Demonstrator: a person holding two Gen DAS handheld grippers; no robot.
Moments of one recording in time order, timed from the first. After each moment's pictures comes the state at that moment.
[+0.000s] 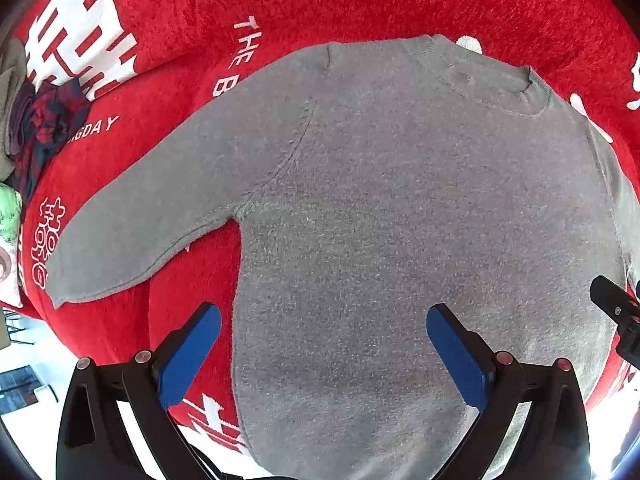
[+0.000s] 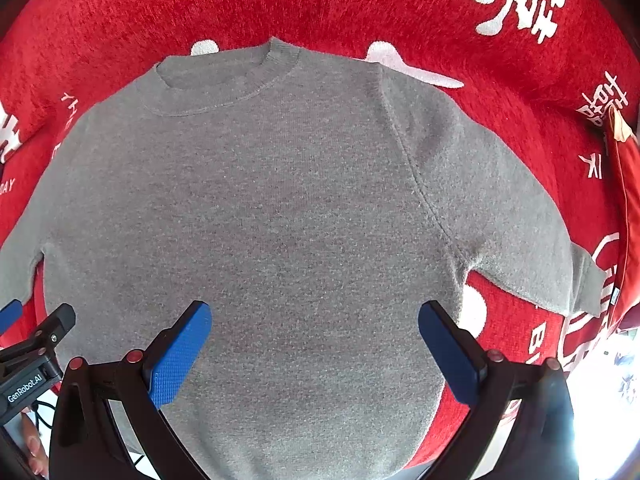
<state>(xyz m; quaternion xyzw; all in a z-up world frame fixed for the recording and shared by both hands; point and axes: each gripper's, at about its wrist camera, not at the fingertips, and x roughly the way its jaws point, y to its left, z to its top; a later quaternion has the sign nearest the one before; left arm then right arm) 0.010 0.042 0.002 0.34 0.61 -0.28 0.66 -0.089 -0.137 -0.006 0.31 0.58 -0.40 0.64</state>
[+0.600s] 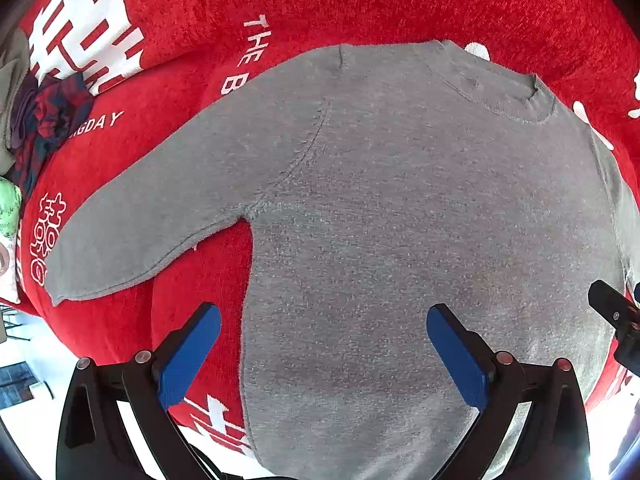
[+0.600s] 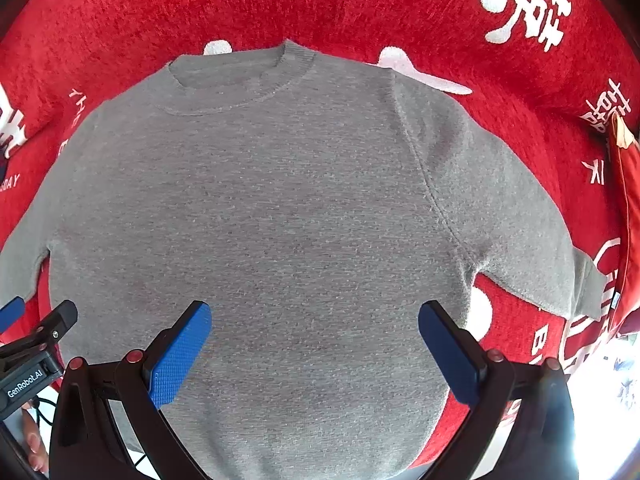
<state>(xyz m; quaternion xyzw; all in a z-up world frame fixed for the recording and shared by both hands) 0.016 0.047 0.002 0.33 0.61 -0.28 0.67 -0.081 -0.128 -0.002 0.30 0.58 -0.39 0.65</state>
